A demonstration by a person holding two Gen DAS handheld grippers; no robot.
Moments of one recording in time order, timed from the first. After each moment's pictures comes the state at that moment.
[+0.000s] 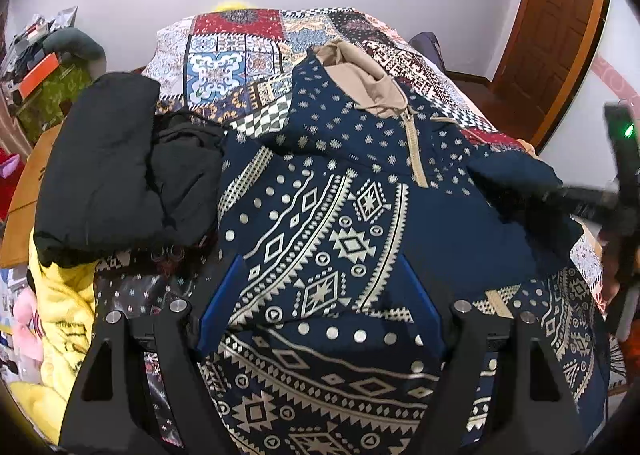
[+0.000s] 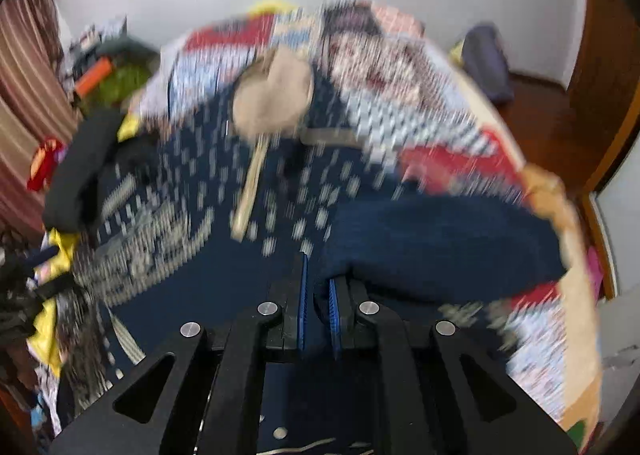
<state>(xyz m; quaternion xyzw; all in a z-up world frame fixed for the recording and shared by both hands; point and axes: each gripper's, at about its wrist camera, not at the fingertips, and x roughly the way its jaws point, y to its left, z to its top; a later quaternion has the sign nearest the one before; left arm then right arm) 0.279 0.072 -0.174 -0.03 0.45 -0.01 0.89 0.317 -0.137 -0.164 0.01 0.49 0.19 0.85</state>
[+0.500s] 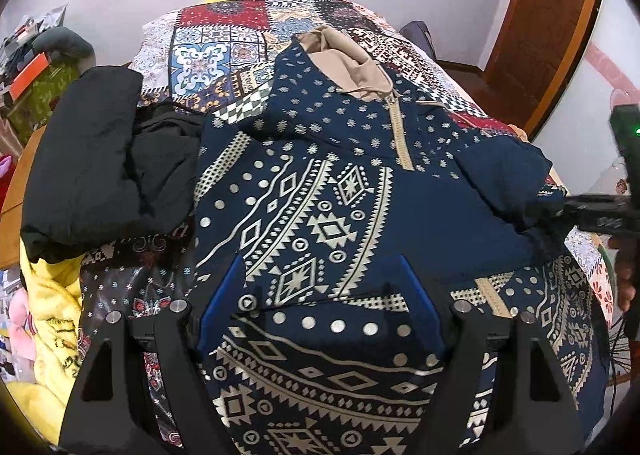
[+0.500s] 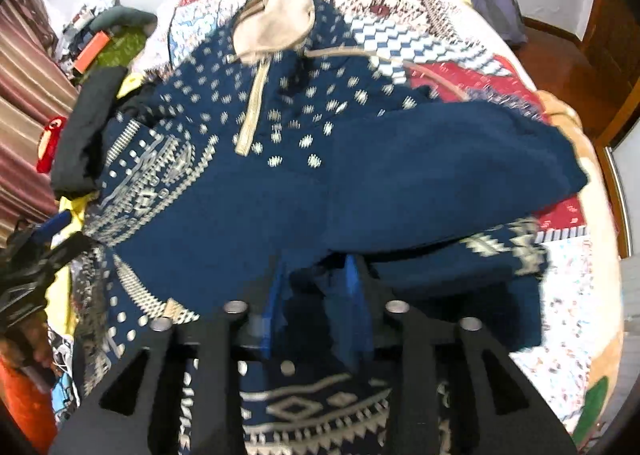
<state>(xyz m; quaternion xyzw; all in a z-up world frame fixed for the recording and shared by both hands) 0.280 0.055 -0.181 -0.02 0.46 -0.03 0.89 0.293 -0.148 -0.171 0.03 0.55 0.19 0.81</state>
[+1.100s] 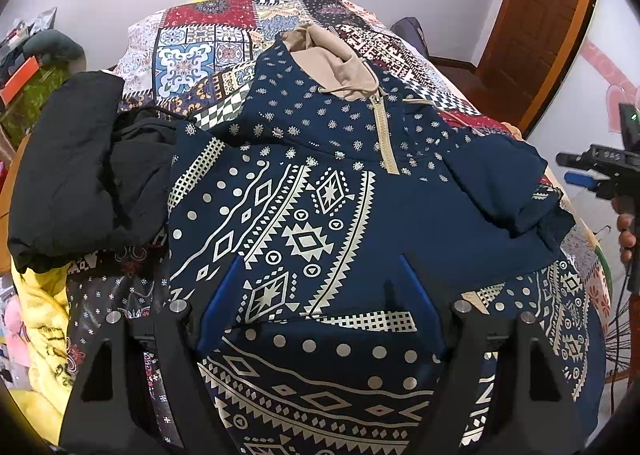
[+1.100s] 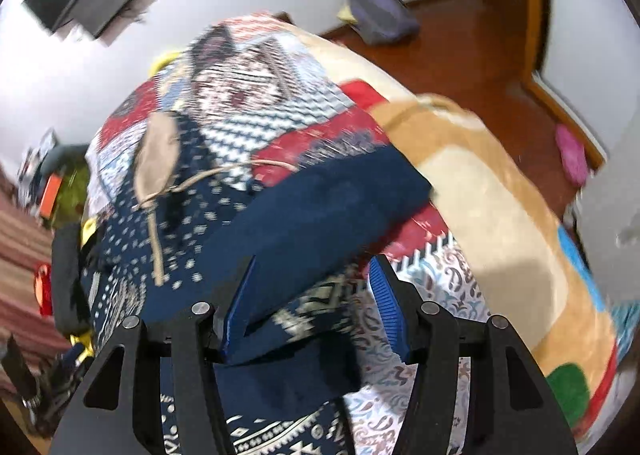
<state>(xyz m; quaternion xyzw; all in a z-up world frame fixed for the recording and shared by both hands) 0.295 0.042 -0.187 -0.02 0.47 -0.04 0.88 0.326 -0.276 -0.169 0.21 0.51 0.04 0.84</state>
